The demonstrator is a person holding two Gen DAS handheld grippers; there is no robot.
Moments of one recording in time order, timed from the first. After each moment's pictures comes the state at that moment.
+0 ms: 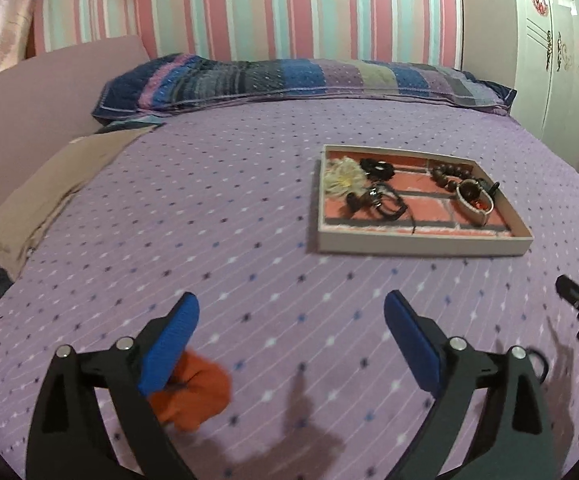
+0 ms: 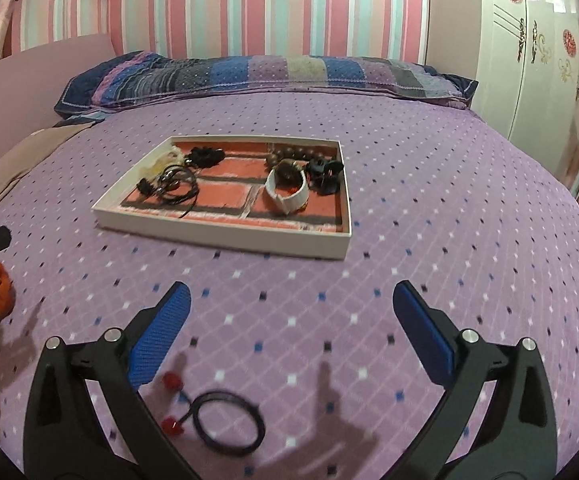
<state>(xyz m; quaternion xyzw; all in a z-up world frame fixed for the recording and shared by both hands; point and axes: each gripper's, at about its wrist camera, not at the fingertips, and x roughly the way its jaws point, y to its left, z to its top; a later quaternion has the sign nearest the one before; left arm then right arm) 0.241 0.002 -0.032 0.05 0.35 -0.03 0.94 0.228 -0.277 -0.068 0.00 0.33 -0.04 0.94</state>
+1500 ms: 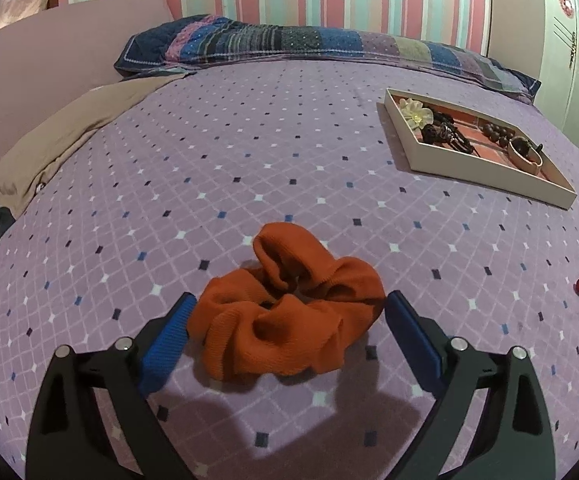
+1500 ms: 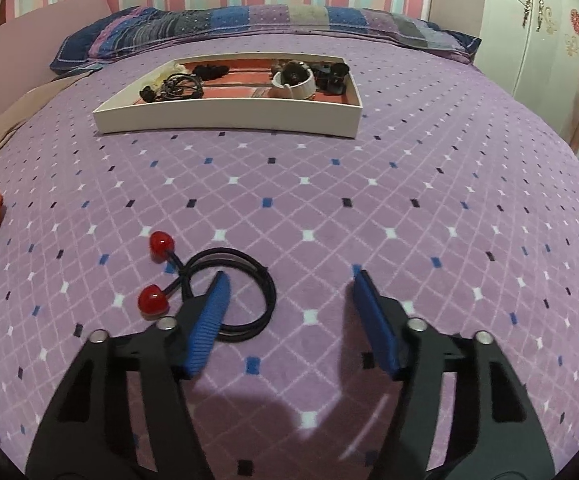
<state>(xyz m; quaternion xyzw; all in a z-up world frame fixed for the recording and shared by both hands) 0.229 0.093 -0.107 0.02 0.39 -0.02 0.92 0.185 -0.264 -0.138 0.00 0.41 -0.04 0.91</state>
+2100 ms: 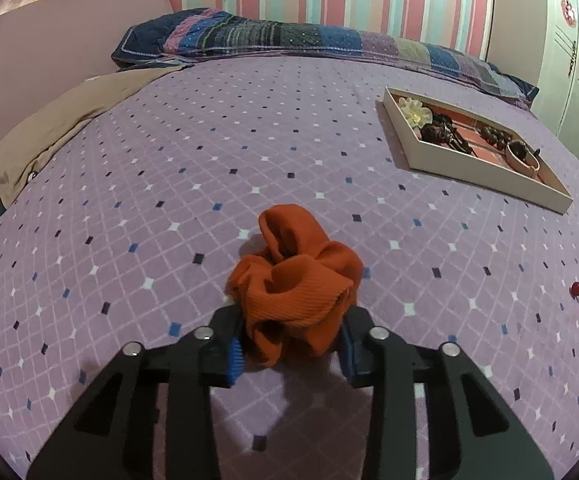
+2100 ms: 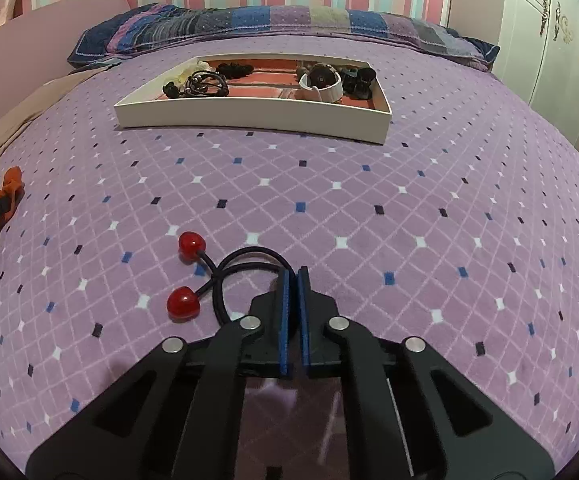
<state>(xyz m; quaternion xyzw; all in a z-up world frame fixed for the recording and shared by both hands) 0.233 0.102 -0.113 0.00 0.40 -0.03 0.92 0.187 -0.252 -0.138 -0.01 0.40 -0.01 0.91</state>
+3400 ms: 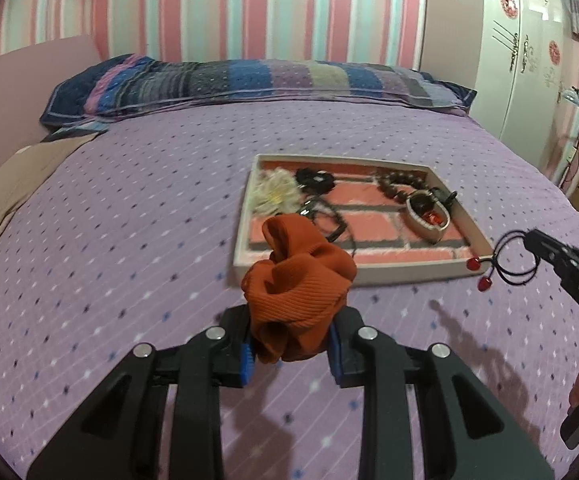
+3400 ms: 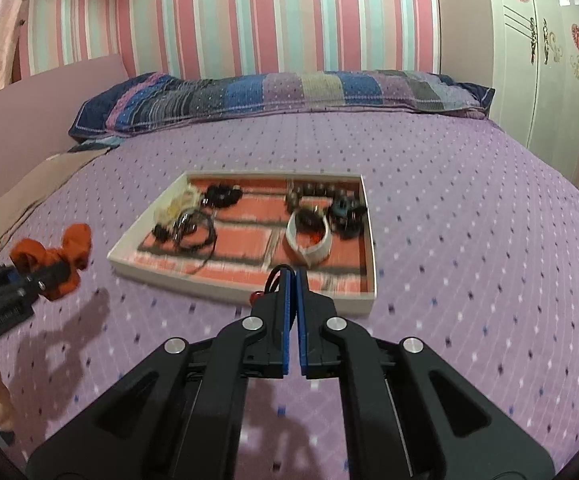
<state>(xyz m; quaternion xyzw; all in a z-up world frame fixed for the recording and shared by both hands) 0.296 -0.058 -0.034 0.03 0.35 -0.13 0.93 0.278 -0.282 -0.036 0.03 0.30 0.00 0.95</state>
